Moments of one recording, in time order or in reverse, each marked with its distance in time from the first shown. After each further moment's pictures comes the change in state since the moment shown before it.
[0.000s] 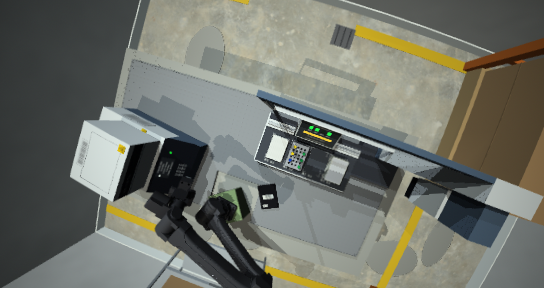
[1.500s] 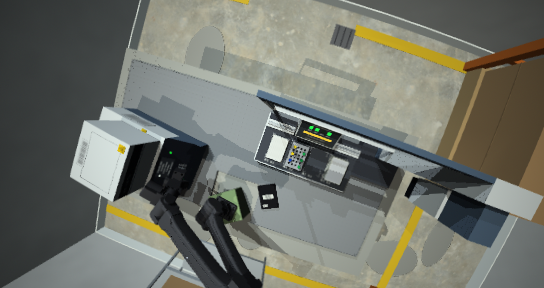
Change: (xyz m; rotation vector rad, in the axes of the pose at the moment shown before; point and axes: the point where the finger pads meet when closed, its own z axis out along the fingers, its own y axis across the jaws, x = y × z) arm 0.001 0.041 0.058 -0.004 -0.002 0.001
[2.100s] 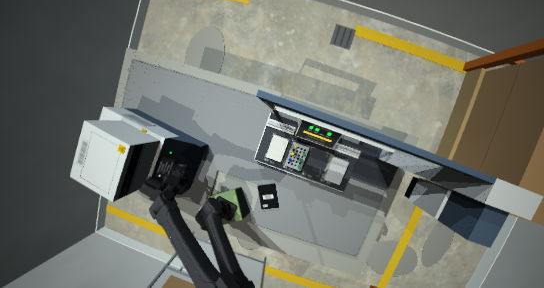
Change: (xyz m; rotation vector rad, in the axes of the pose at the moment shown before) arm 0.001 0.009 0.022 0.009 0.001 0.001
